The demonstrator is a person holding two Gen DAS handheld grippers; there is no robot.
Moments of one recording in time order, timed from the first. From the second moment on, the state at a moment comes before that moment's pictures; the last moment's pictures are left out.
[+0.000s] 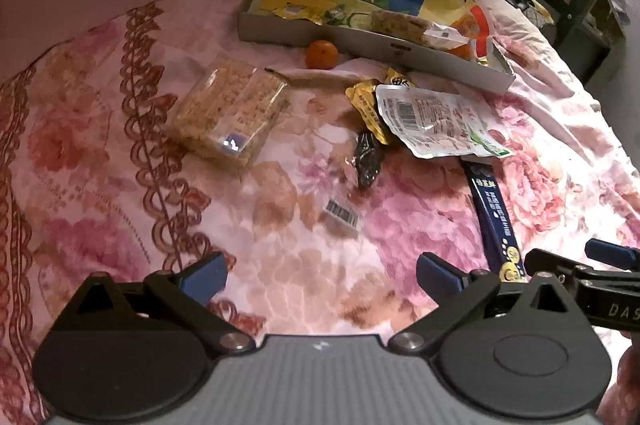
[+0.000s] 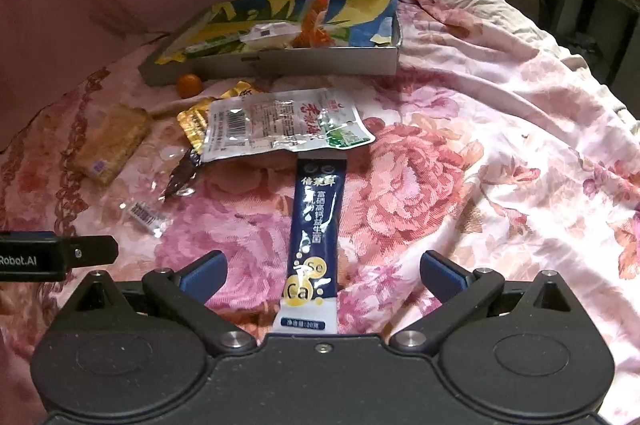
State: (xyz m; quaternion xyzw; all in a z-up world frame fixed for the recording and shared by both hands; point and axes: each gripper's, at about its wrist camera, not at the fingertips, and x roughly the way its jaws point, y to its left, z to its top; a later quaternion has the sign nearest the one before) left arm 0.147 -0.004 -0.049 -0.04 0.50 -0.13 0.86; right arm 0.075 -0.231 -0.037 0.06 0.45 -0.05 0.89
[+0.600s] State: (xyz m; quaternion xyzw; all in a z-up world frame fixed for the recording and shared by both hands) left arm 0.200 -0.033 -0.064 0.06 0.48 -0.17 0.86; right arm 0.086 -0.220 -0.065 0.05 0.47 -0.04 0.88
